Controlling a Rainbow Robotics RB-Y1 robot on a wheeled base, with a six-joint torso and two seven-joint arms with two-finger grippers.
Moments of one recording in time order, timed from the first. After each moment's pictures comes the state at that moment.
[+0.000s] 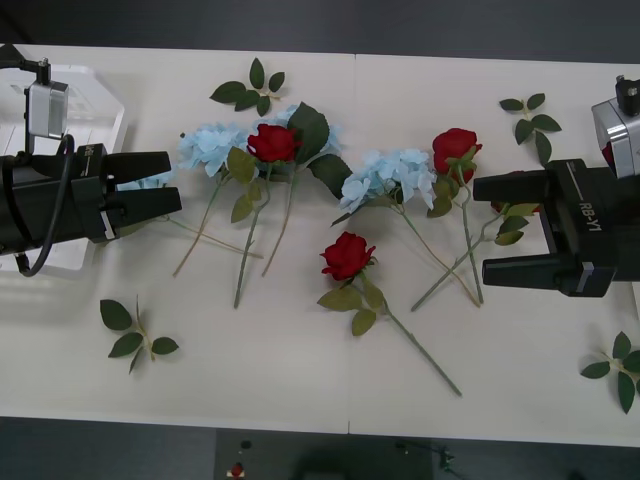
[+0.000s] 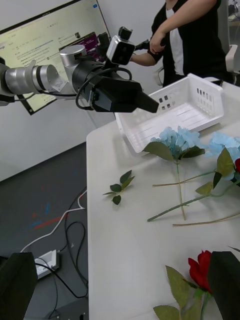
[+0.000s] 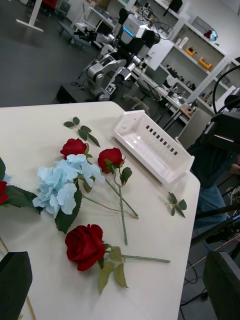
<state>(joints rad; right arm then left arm) -0.07 -1.17 0.06 -2.09 -2.35 0.96 2.68 -0.15 1.11 -0.20 -1.84 2.47 0.82 -2.67</state>
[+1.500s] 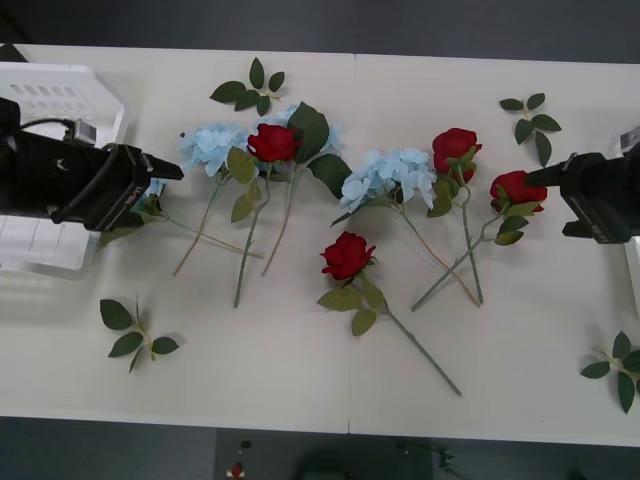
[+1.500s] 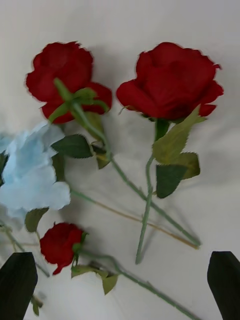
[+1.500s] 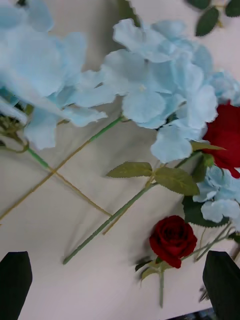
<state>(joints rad) -0.28 -1.16 0.22 -1.78 -1.37 0.97 0.66 -0.50 1.14 -0.48 -1.73 1.41 0.88 -0.59</state>
